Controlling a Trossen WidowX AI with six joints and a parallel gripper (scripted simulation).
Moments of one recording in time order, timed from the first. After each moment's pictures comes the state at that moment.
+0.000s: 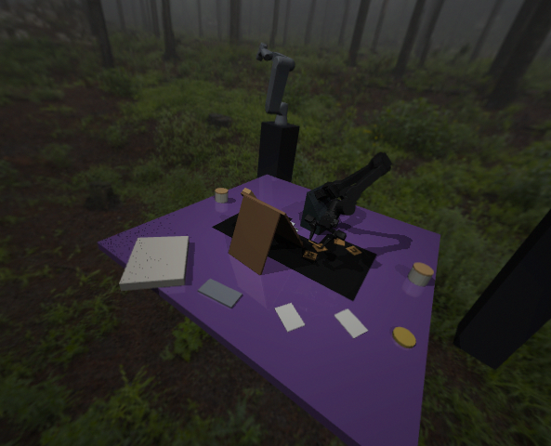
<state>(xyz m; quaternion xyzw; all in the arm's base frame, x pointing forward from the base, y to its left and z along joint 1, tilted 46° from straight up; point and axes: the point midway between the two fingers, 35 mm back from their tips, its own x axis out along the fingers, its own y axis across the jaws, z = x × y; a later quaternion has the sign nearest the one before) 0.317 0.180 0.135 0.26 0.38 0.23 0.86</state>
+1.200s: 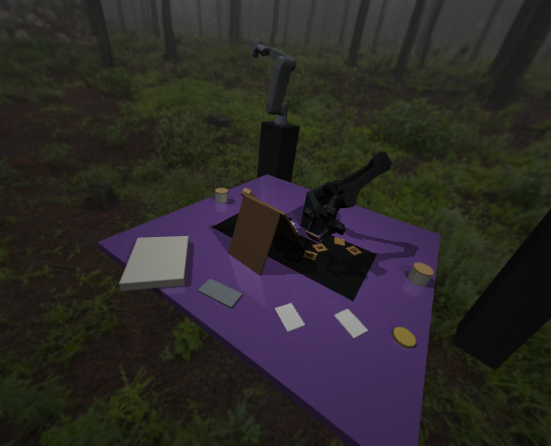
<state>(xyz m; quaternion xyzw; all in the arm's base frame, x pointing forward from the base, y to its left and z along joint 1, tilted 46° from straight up) 0.328 0.147 0.150 0.36 0.31 0.16 0.86</state>
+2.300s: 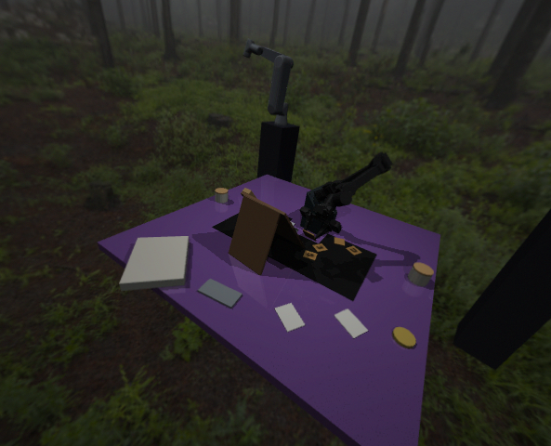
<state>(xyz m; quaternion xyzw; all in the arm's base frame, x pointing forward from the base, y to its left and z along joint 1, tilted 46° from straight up) 0.329 0.135 0.137 0.36 0.31 0.16 0.86</state>
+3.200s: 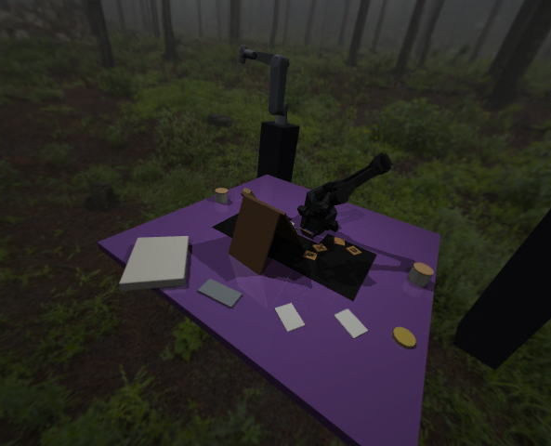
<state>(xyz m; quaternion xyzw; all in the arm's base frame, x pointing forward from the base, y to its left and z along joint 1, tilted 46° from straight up) 0.330 0.126 0.127 0.36 0.31 0.16 0.86</state>
